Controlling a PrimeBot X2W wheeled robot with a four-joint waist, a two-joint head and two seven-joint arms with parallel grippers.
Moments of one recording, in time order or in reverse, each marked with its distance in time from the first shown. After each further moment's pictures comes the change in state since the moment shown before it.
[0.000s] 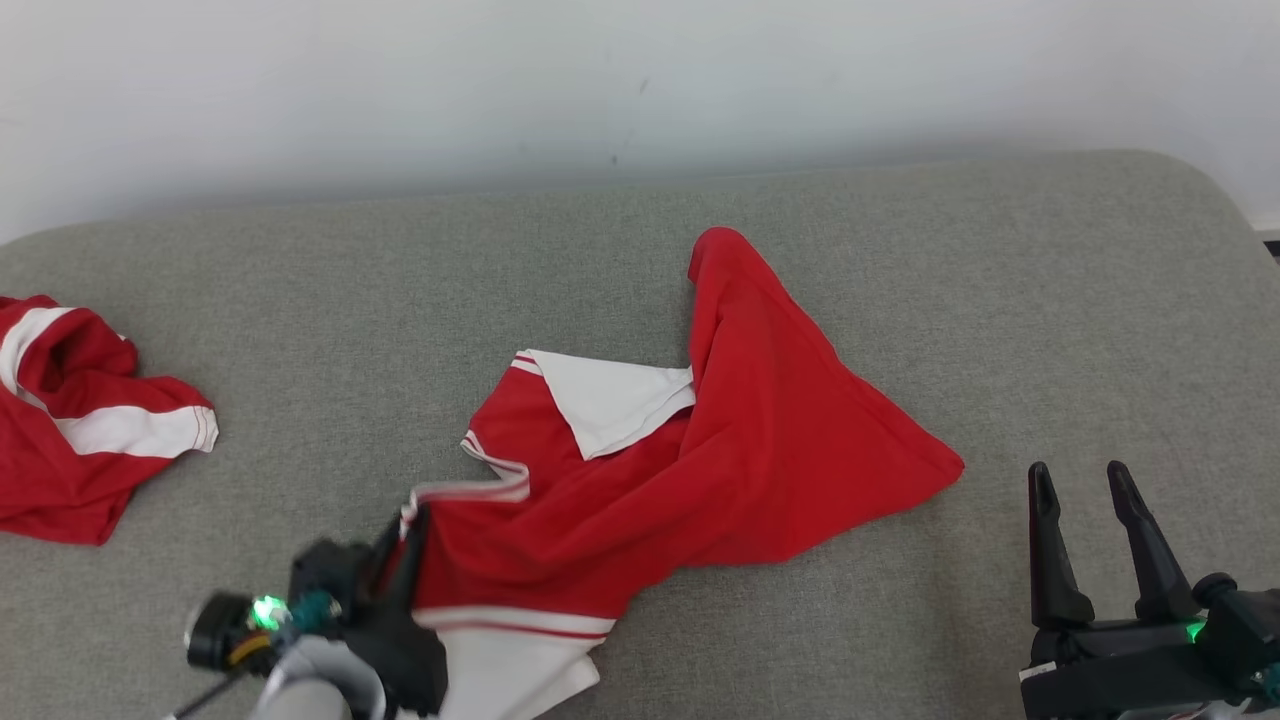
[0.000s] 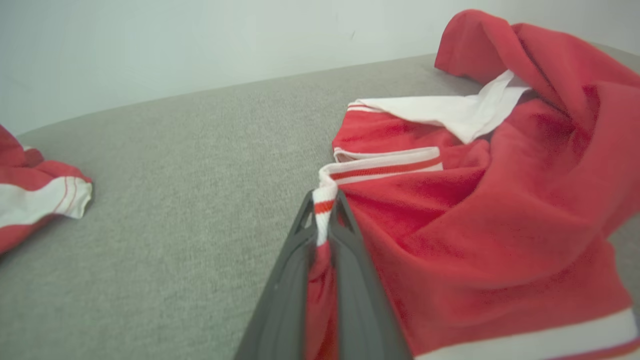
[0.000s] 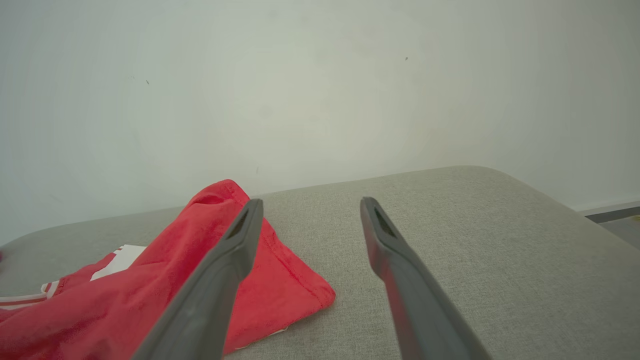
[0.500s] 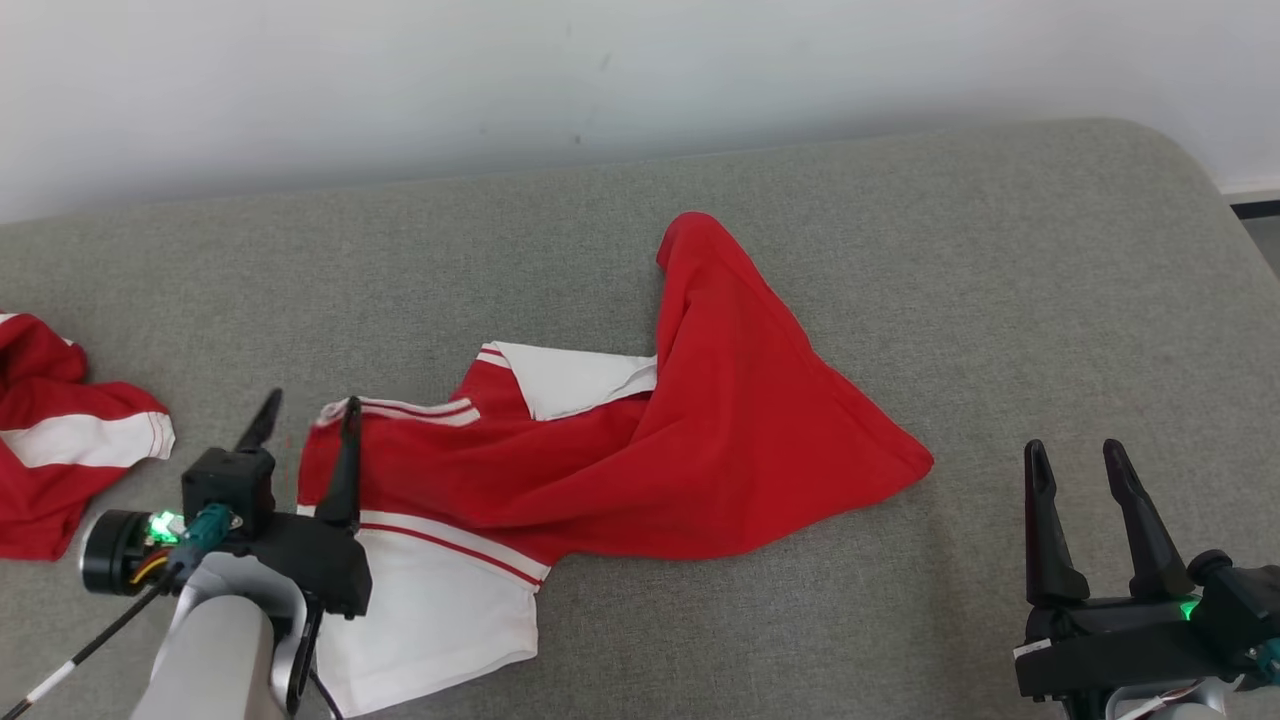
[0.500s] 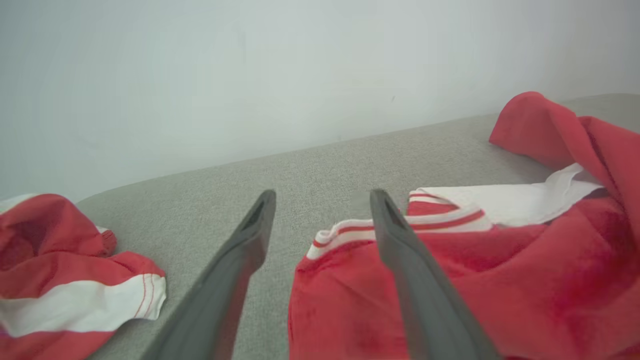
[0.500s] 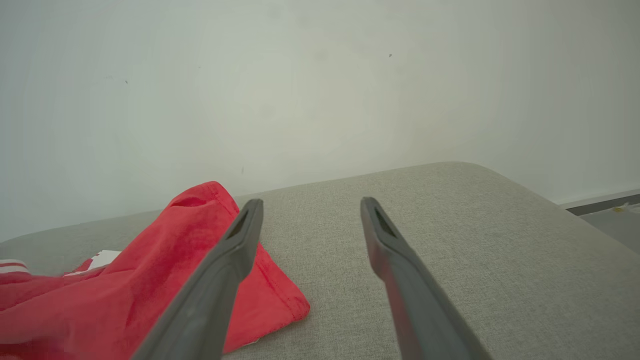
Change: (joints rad) left arm -0.128 0.068 0.080 -0.012 -0.007 0.026 -0.003; right arm -0.047 0.003 0.004 0.027 0.006 0.000 0.000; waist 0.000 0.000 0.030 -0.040
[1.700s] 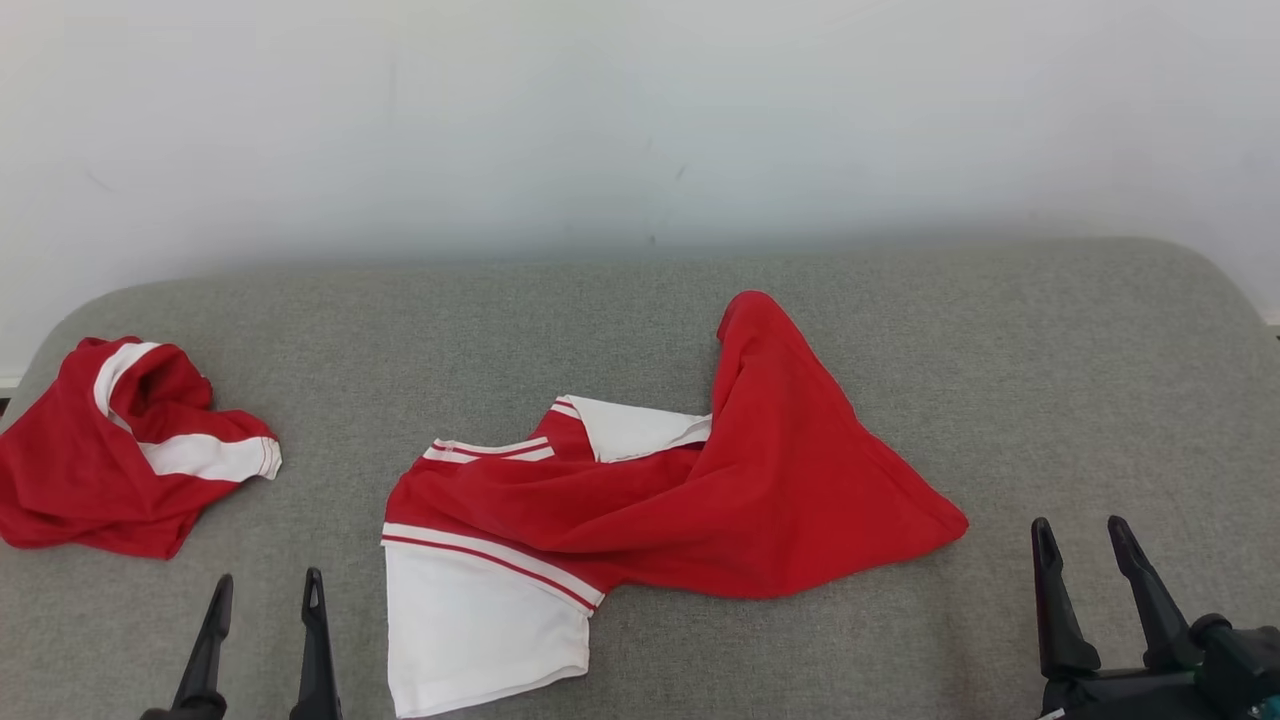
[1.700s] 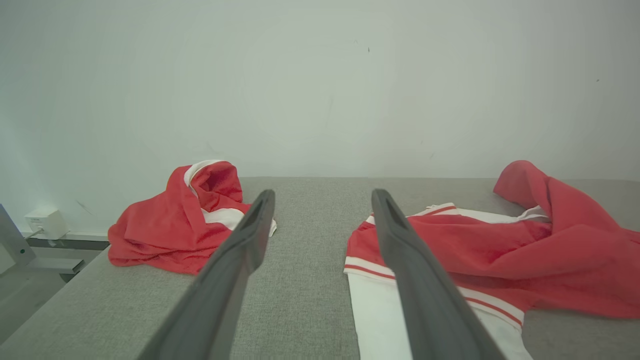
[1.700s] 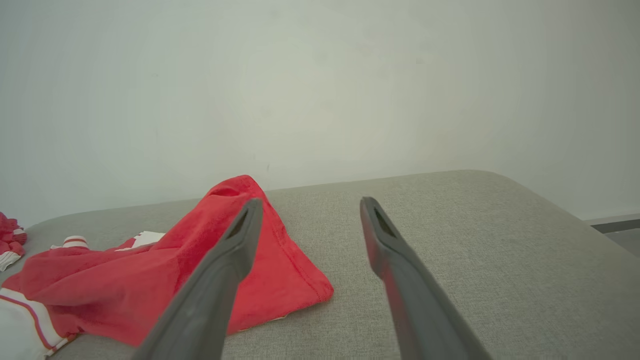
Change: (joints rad) left arm 0.548 -0.124 0.209 -0.600 0.052 0.045 0.000; right arm 0.093 -0.045 0.014 0.031 0.008 0.000 0.000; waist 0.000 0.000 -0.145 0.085
